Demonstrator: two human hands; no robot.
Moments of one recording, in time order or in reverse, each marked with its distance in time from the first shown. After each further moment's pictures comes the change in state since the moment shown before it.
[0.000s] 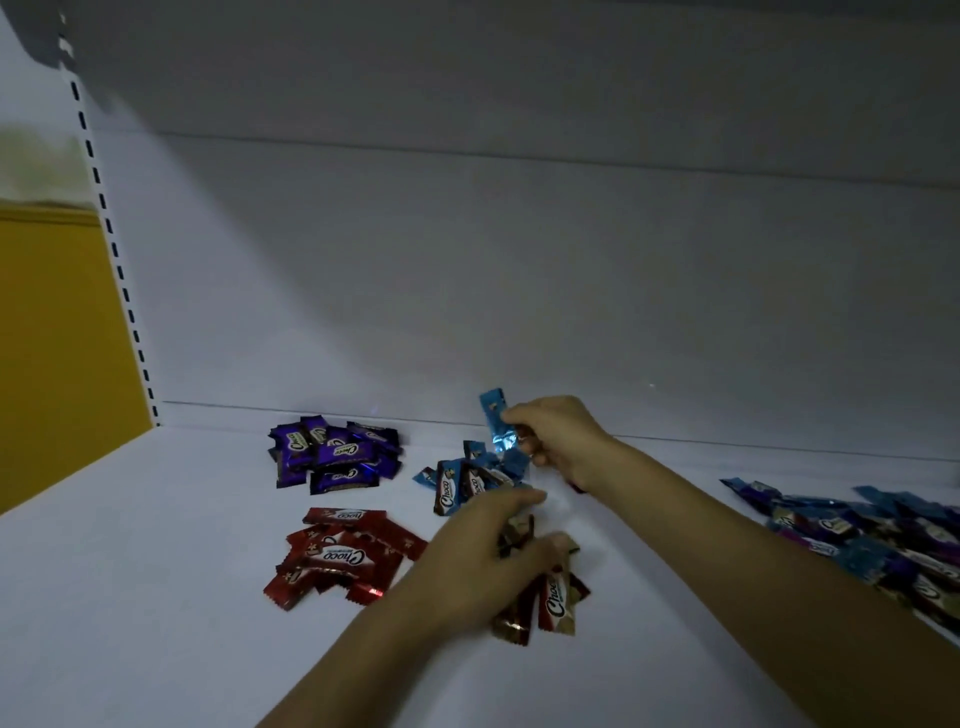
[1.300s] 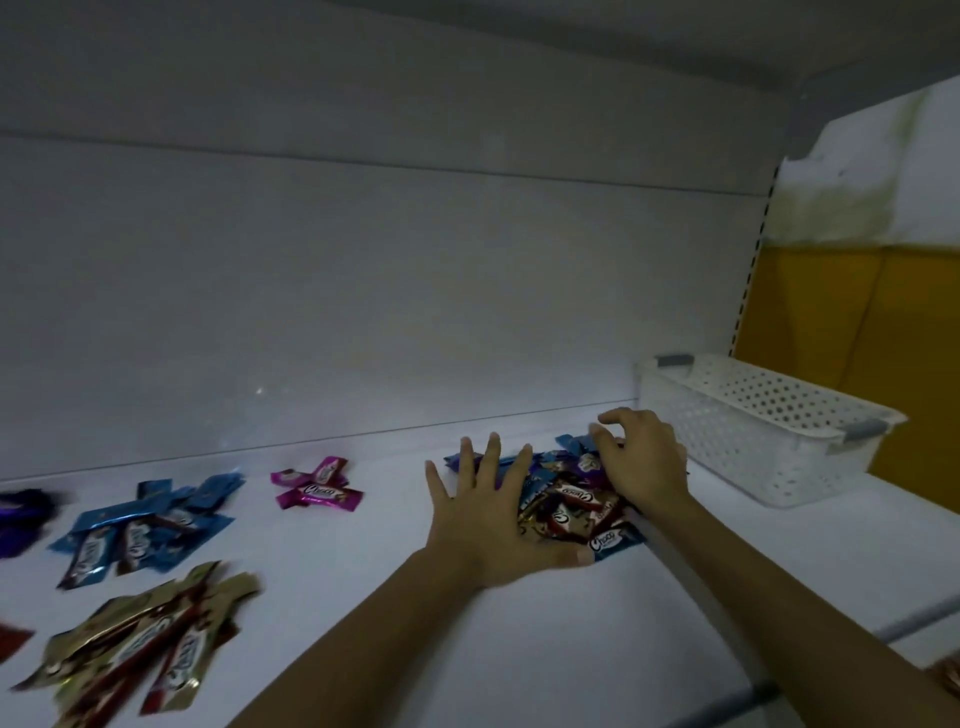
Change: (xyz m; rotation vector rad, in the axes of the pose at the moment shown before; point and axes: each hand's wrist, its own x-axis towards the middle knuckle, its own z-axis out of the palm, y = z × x) left_hand 0.135 0.090 0.239 0.673 -0.184 0.153; right_hand -0.086 0.128 -0.327 -0.802 0.834 -0.093
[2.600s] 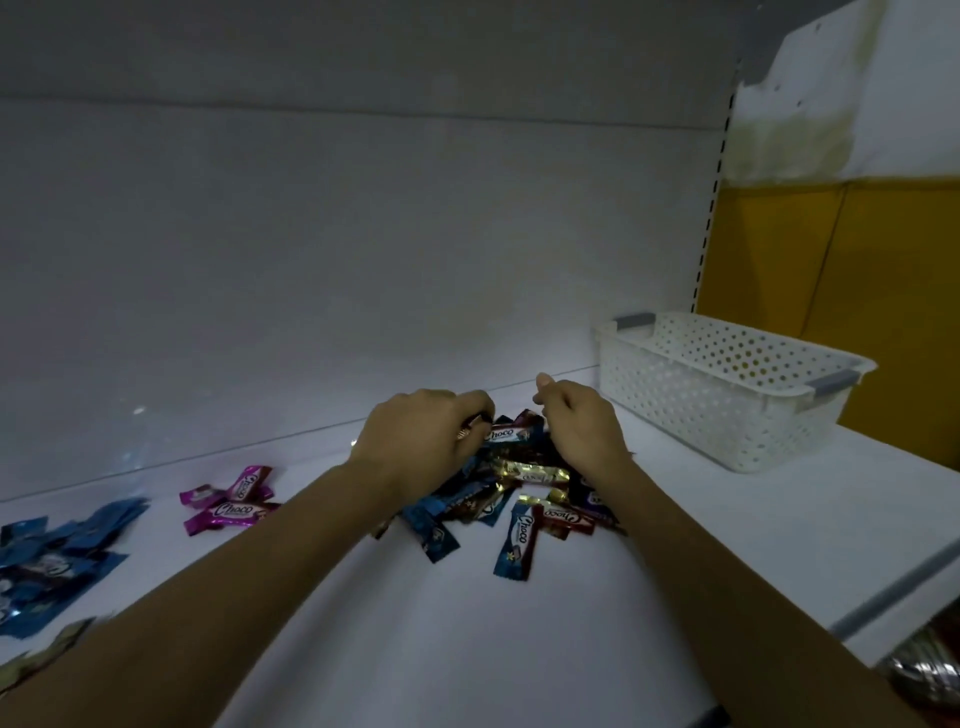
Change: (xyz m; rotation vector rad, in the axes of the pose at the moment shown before) left_hand 0.046 -0.001 -0.062 0.167 0.264 0.351; right_hand 0.020 0.003 0.020 0.359 -0.078 0.022
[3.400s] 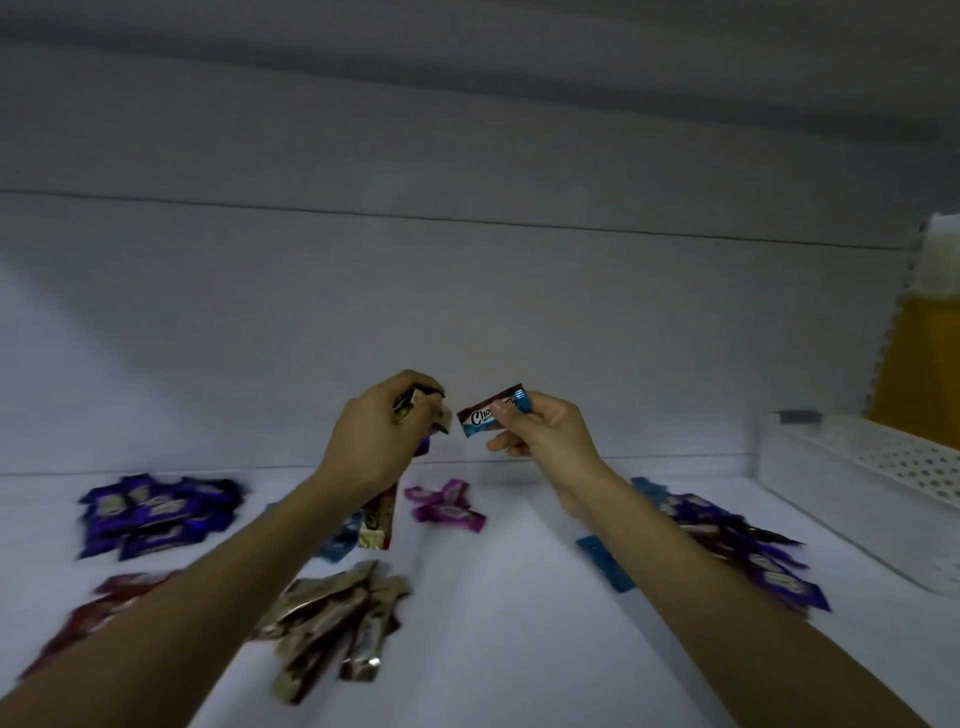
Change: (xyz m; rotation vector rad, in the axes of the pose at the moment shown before) left_hand -0.137 -0.098 -0.125 -0.661 0.460 -0.550; right_hand -0.061 -0.190 0.088 0.703 -0.475 -0.095
